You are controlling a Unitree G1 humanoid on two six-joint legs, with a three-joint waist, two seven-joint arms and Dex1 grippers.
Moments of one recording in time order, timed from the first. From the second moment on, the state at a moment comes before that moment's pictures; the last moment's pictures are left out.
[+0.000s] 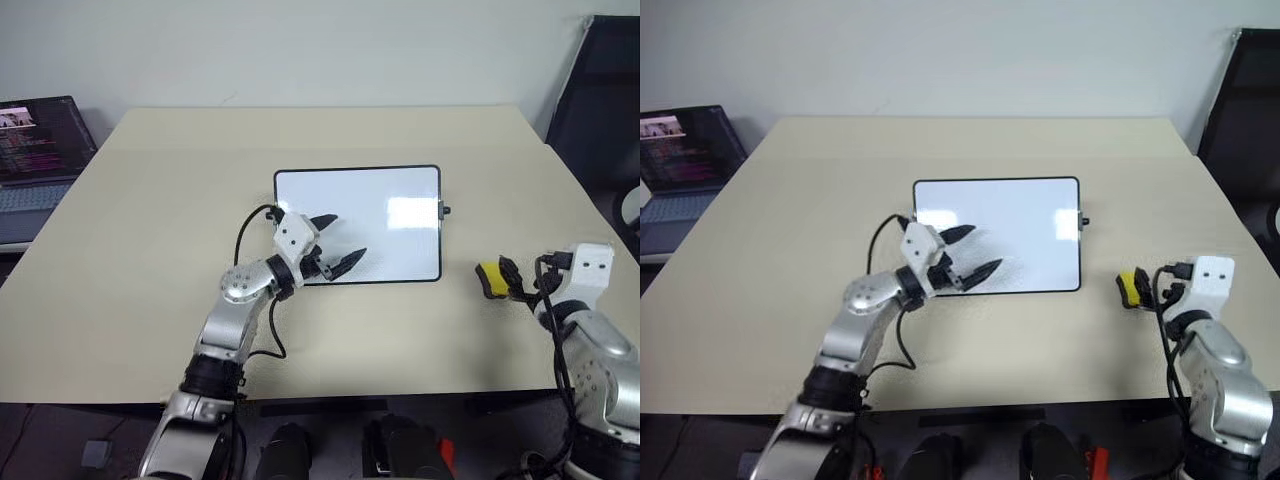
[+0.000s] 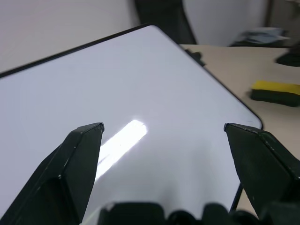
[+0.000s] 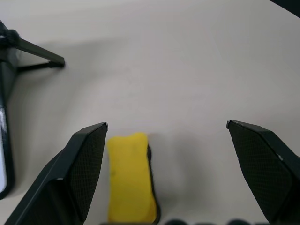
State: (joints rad) left arm -0.38 0.23 -0.09 0.06 -0.14 0.10 -0.64; right arm -0.05 -0.23 -0.44 -0.44 0.31 0.71 0.18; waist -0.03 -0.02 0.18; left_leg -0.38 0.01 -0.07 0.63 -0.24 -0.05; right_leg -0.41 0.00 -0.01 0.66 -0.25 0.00
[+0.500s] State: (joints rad) left arm 0.15 0.28 0.01 -0.23 -0.05 0.14 -0.38; right arm 0.38 -0.15 -0.21 -0.53 0.23 0.30 0.26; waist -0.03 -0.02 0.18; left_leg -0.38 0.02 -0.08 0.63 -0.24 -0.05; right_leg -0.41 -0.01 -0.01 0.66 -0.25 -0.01
